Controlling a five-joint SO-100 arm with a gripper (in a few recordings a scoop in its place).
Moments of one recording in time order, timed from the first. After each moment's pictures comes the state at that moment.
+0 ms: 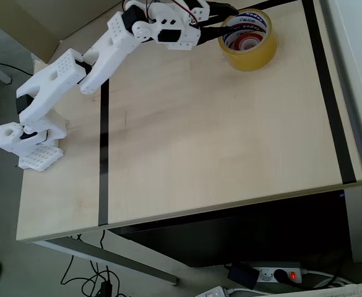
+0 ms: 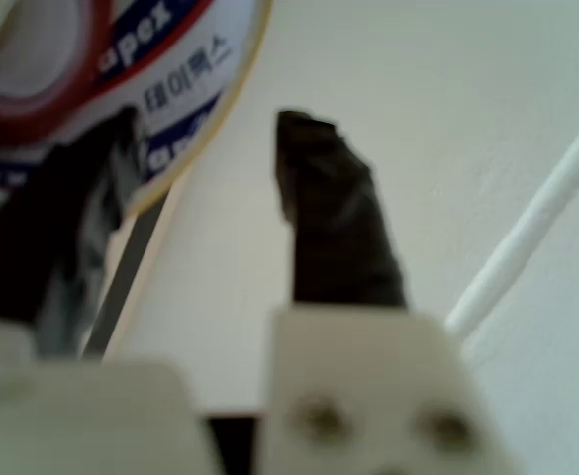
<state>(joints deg) -14.9 17.5 -6.8 63.4 -14.3</state>
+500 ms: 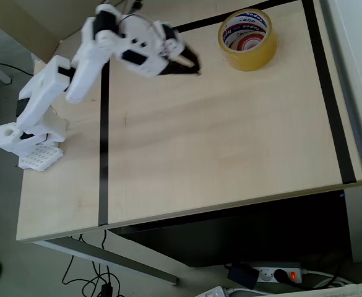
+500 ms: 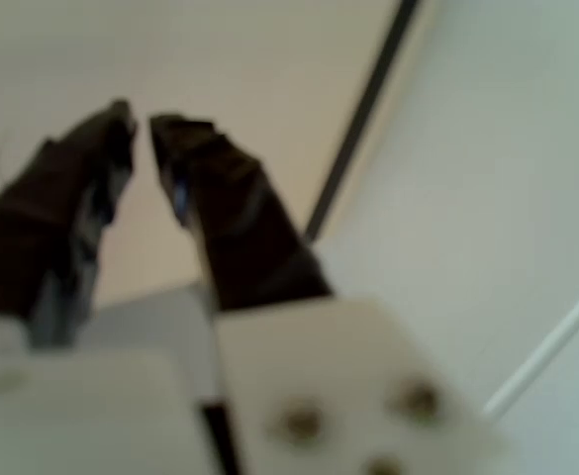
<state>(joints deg) -1.0 34.2 -8.0 100.7 -14.2</state>
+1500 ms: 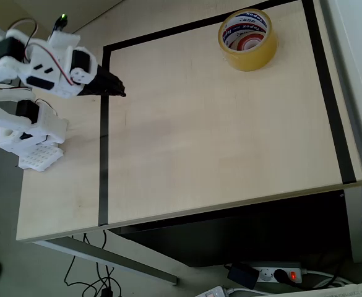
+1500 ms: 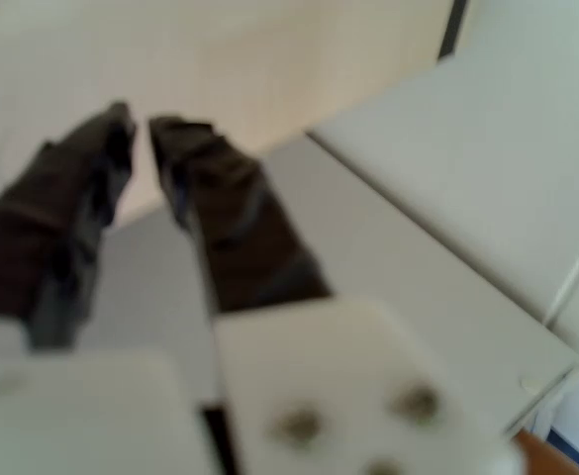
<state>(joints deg) 1.1 132.6 123.5 59.5 -5.1</state>
